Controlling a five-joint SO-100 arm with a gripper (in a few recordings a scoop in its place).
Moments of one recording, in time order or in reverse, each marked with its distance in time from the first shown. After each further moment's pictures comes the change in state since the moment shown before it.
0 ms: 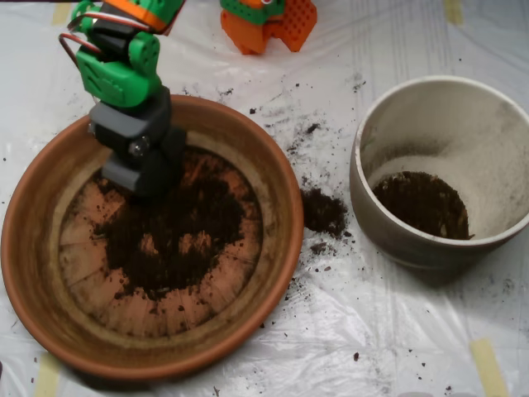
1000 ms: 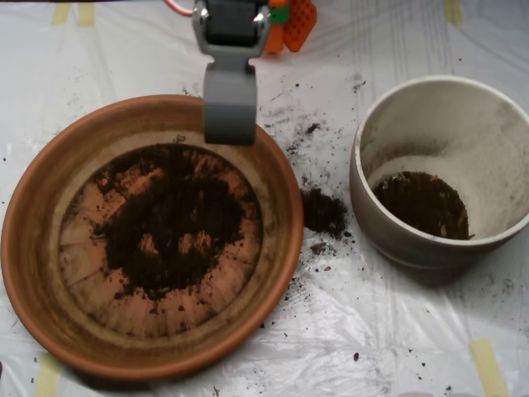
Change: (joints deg) arm -26.8 48.4 7.4 3.8 -2.6
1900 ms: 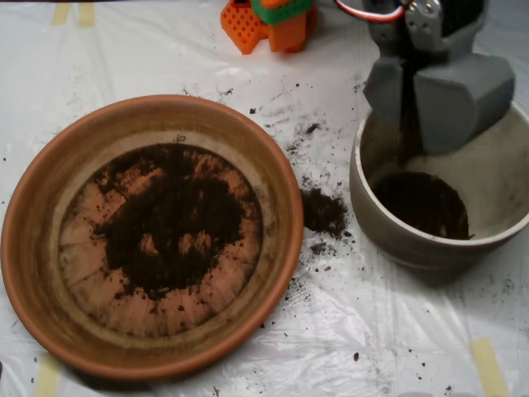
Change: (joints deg) arm -33.9 -35.4 -43.6 19.6 -1.8
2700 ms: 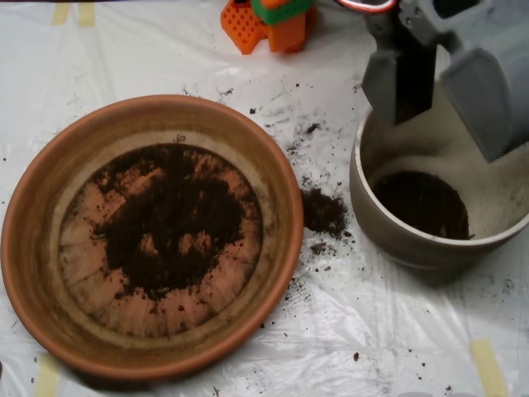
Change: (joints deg) arm 3.2 2.5 -1.8 0.2 5.4
